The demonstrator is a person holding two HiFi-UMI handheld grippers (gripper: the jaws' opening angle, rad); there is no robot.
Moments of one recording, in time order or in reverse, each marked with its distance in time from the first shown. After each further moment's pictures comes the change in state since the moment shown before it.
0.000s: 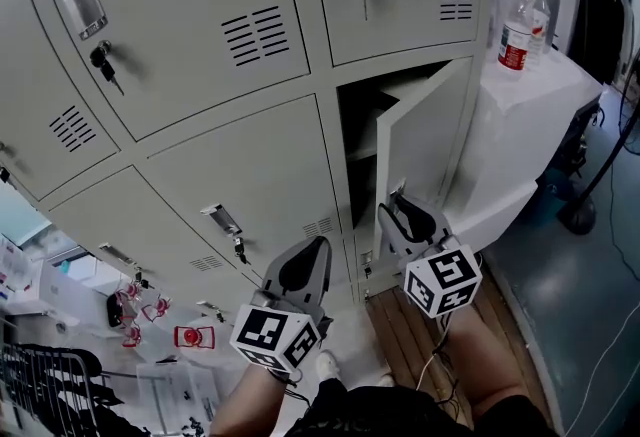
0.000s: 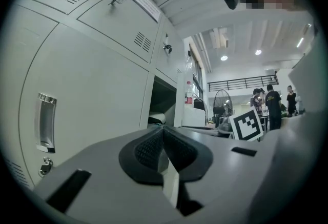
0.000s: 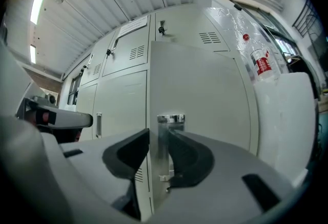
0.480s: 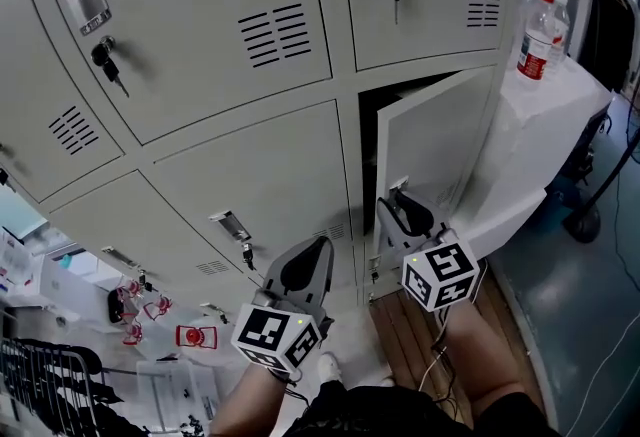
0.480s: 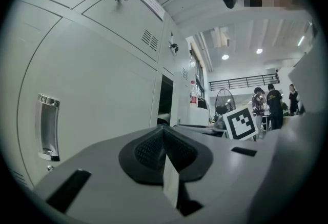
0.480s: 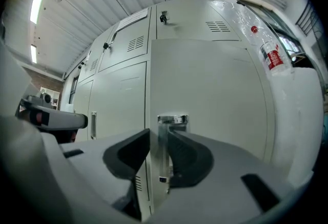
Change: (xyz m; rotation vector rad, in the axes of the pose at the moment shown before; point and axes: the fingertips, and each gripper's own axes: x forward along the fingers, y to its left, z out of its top) left arm 0.007 0.028 0.002 0.007 0.005 0.016; right arm 0.044 0.005 0.000 -0.004 0.016 0.024
